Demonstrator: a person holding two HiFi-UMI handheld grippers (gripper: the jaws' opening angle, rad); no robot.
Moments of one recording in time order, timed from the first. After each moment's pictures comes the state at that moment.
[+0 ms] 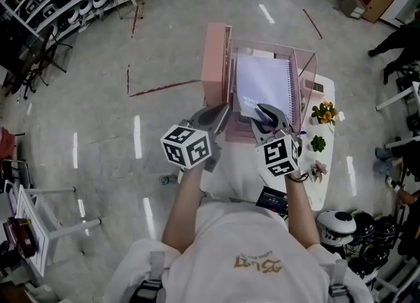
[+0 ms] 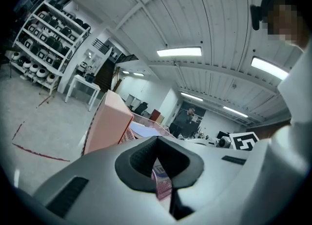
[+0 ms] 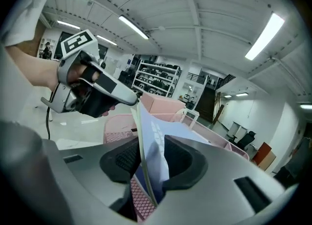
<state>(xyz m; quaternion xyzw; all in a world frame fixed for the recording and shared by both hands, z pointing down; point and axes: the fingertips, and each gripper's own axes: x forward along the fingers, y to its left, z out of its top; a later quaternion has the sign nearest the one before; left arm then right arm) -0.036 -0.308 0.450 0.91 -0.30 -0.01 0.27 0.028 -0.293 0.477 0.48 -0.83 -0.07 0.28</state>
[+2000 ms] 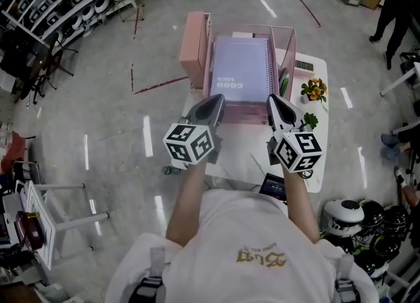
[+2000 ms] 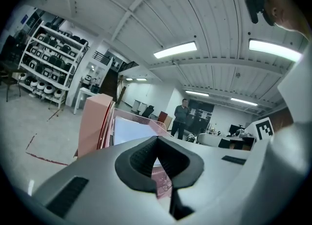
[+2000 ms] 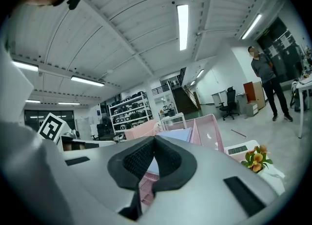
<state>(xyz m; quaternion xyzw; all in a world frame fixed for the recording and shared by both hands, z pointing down) 0.011 -0.243 0.445 0.91 -0.37 0.00 0.21 0.138 -0.210 0.425 0.58 -0.80 0.13 -0.05</state>
